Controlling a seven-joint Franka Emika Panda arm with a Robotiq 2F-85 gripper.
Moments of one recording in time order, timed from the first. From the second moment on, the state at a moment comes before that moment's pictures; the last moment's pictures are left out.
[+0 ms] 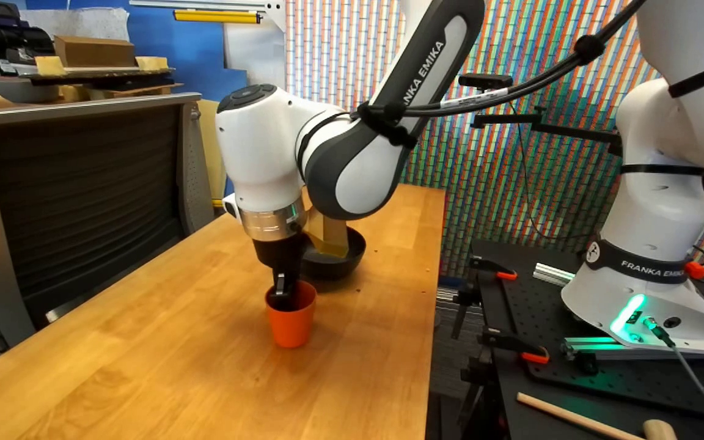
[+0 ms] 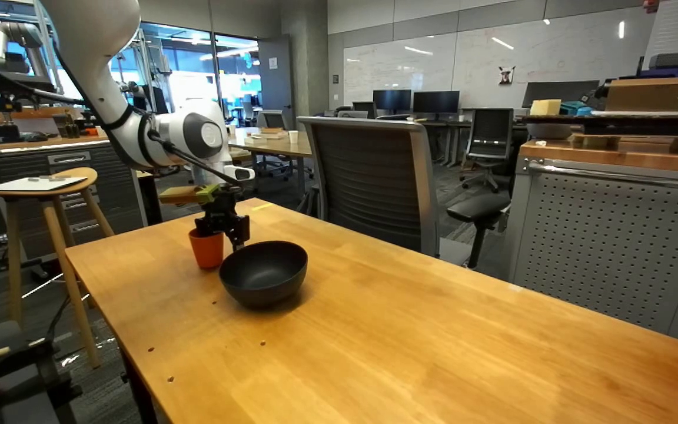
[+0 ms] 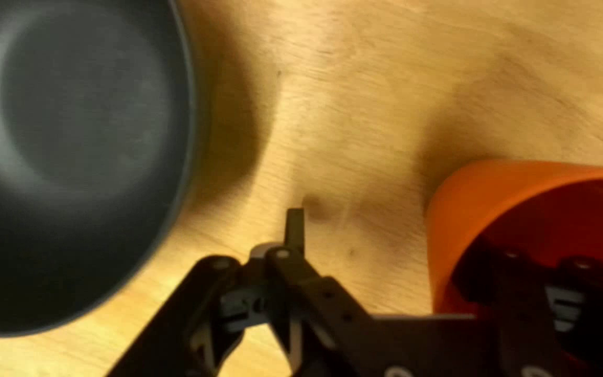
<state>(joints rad) 0.22 0.56 0.12 -2.01 -0.36 2.43 0.28</state>
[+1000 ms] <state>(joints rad) 0.27 0.33 0.00 -2.07 -0.44 2.32 0.35</state>
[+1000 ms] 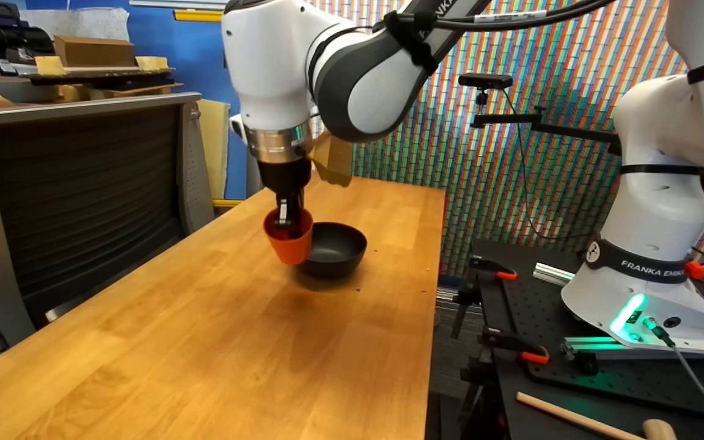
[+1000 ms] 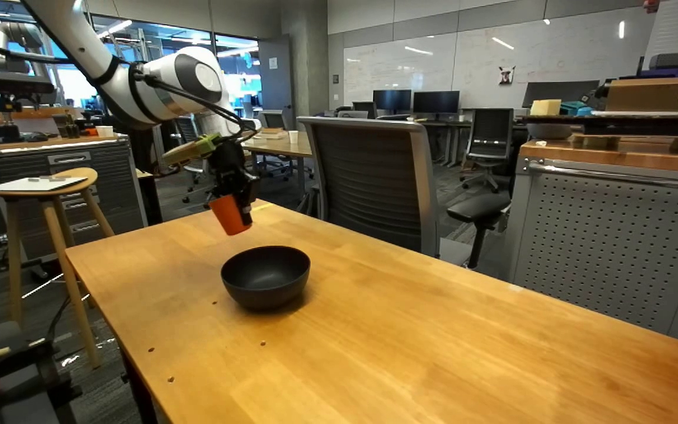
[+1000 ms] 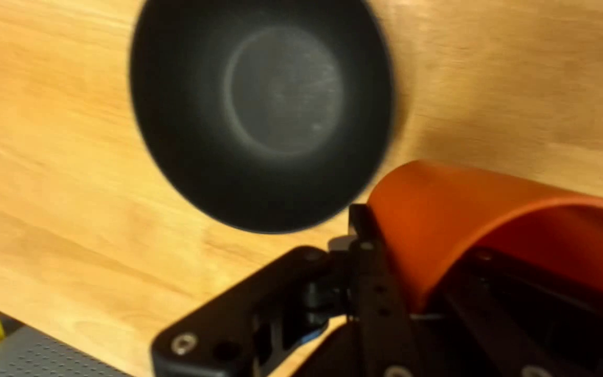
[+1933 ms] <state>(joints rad) 0.06 0.46 0.01 -2.13 -0.09 2.44 0.23</state>
